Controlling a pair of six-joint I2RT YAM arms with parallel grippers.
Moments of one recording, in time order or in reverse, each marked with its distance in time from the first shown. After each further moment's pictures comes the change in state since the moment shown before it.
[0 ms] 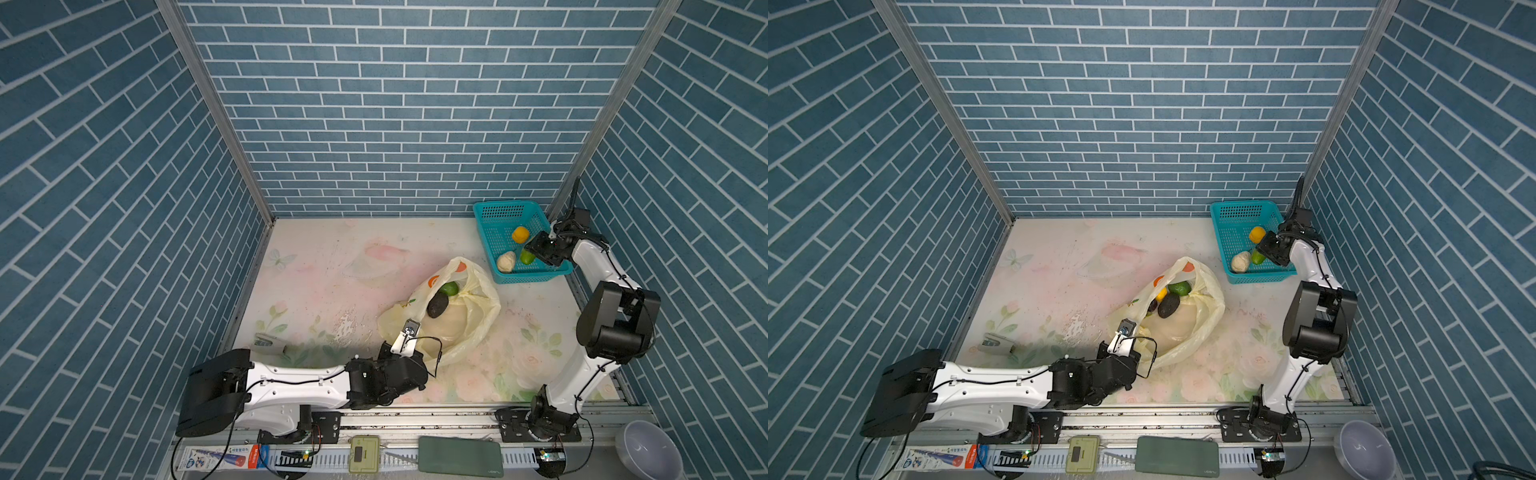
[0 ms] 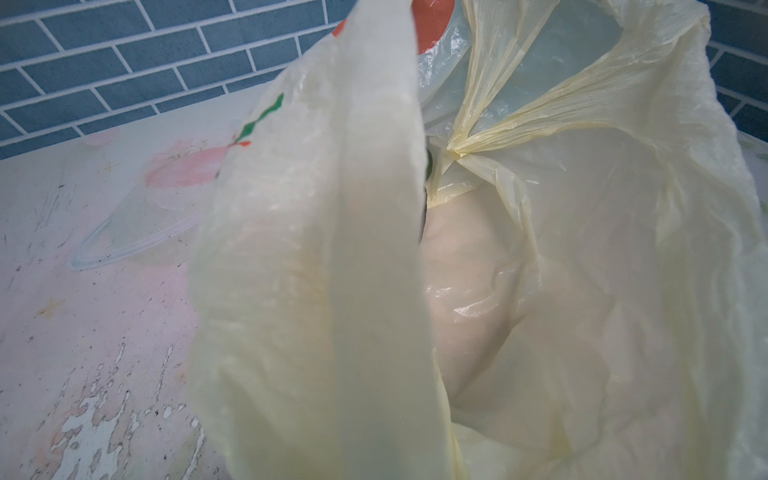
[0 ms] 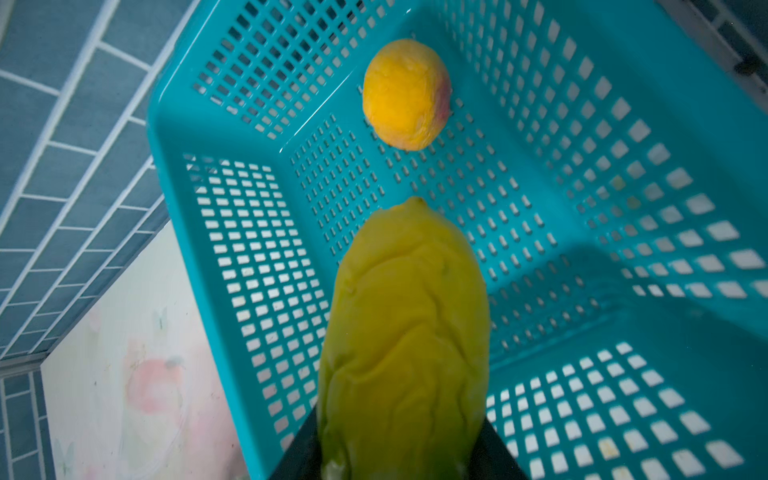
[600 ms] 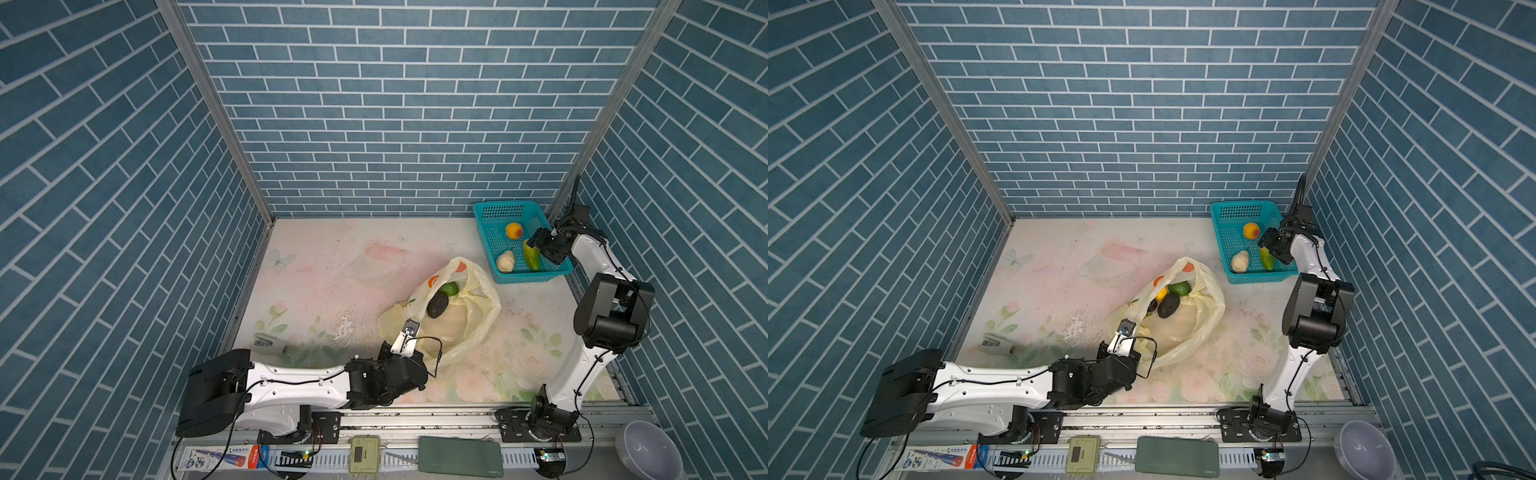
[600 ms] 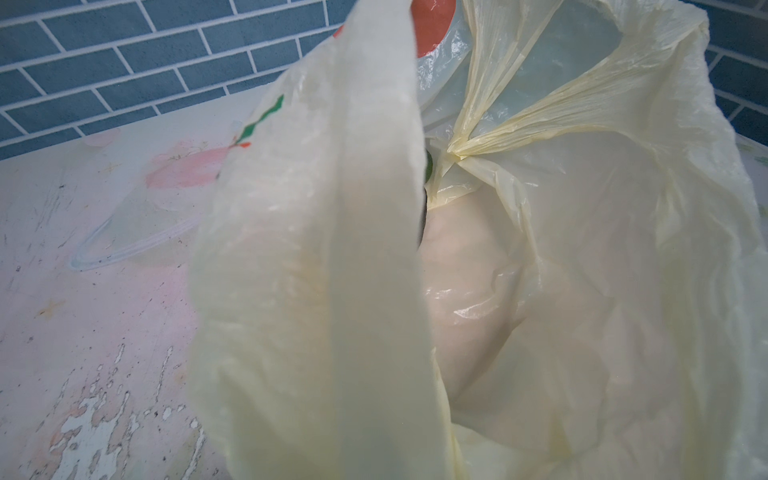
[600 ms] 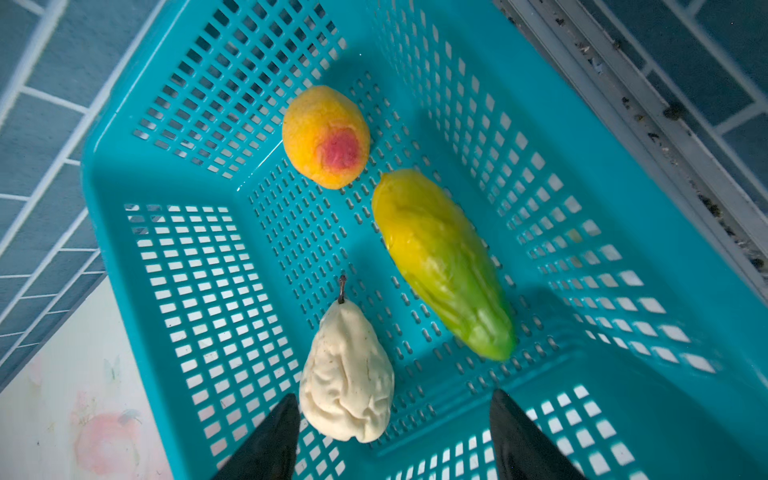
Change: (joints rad) left arm 0.000 0.000 0.000 0.006 -0.002 0.000; right arm -0.006 0.051 0.072 -0.025 0.074 -0.002
